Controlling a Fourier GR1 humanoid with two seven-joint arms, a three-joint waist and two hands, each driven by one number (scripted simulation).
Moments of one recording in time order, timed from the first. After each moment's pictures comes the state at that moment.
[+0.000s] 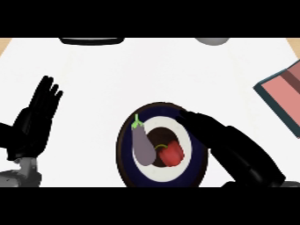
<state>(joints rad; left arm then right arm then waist) -0.08 0.27 -0.08 -1.69 0.26 0.26 0.19 -0.23 -0.43 0.50 -2.03 0.37 0.36 0.49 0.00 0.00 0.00</state>
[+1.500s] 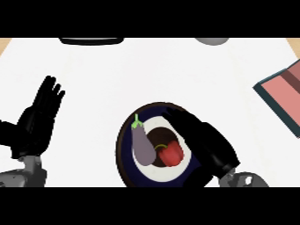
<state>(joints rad) -0.09 0.16 0.01 -1.67 0.16 0.16 0.21 -0.17 -0.14 0.47 -1.79 0.75 0.40 0.33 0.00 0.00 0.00</state>
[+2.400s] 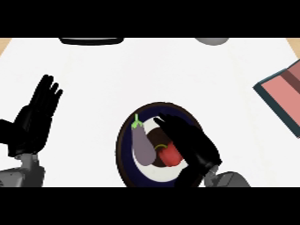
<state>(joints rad) -0.10 0.14 0.07 -1.66 0.14 0.10 0.21 -0.15 -0.04 0.47 -1.63 0.88 0.36 0.23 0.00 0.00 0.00</state>
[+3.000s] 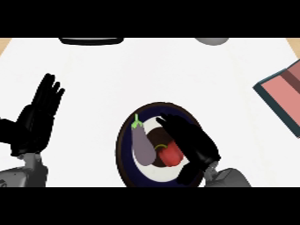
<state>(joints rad) -0.11 0.11 0.07 -1.67 0.11 0.11 0.23 -0.15 -0.04 0.43 -1.53 0.94 0.32 0.13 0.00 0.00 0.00</state>
